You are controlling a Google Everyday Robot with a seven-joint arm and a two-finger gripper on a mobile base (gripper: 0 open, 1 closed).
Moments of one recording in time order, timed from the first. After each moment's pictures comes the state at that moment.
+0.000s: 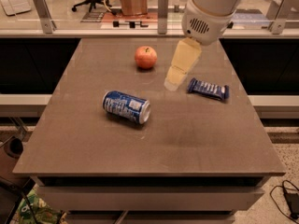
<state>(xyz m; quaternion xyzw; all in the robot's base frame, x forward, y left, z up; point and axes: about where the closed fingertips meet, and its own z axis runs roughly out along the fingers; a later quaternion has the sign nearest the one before) 0.533 -0.098 0.960 -0.48 0.86 -0.01 0.14</state>
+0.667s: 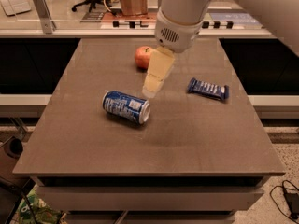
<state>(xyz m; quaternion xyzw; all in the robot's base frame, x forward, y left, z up) 0.533 -0.049 0.941 -0.50 0.85 -0.01 0.12</state>
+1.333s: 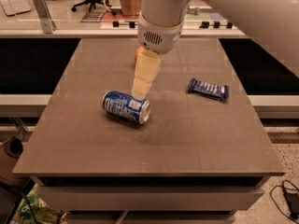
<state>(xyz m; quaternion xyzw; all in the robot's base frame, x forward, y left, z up) 0.538 -0.018 0.935 -0.55 0.83 -0.02 0.12</state>
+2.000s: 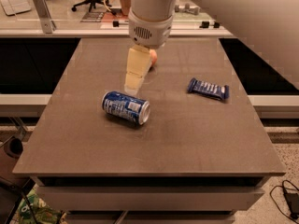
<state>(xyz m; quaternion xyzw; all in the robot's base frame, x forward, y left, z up) 0.552 -0.001 0.936 -0.55 0.83 -0.02 0.11</state>
